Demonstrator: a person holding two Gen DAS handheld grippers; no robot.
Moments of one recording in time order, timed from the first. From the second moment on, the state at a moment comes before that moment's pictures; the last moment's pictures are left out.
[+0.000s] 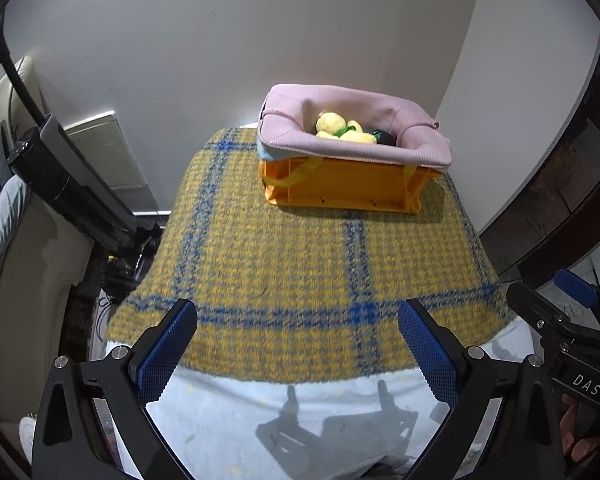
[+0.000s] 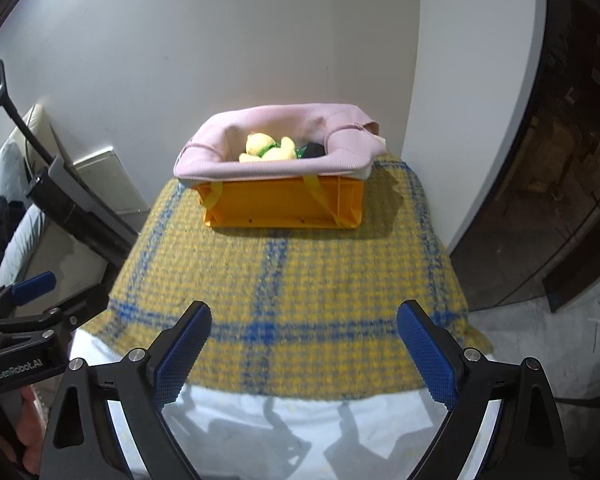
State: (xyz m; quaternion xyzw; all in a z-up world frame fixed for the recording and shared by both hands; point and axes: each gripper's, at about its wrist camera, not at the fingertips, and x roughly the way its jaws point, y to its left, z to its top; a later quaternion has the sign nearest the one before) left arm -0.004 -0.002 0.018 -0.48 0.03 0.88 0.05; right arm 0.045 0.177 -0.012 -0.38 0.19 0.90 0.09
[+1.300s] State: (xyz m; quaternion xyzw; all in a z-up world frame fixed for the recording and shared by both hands) left arm 0.023 -0.012 0.004 -0.50 0.07 0.86 0.04; right arm 0.079 0.156 -0.017 -0.38 0.21 0.89 0.08
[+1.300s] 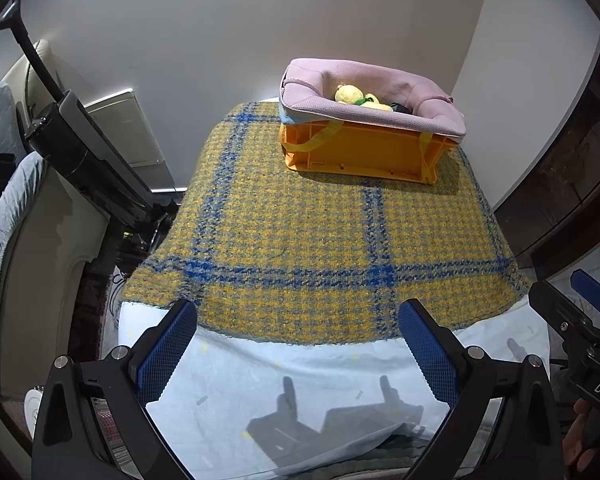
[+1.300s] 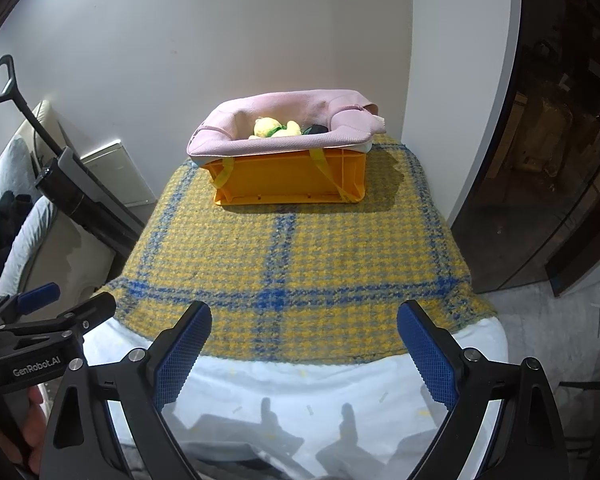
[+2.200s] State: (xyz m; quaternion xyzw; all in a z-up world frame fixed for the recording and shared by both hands) left arm 0.025 -0.012 0.001 -0.50 0.06 0.86 0.04; right arm 0.080 0.155 -0.018 -0.39 0.21 0.89 0.08
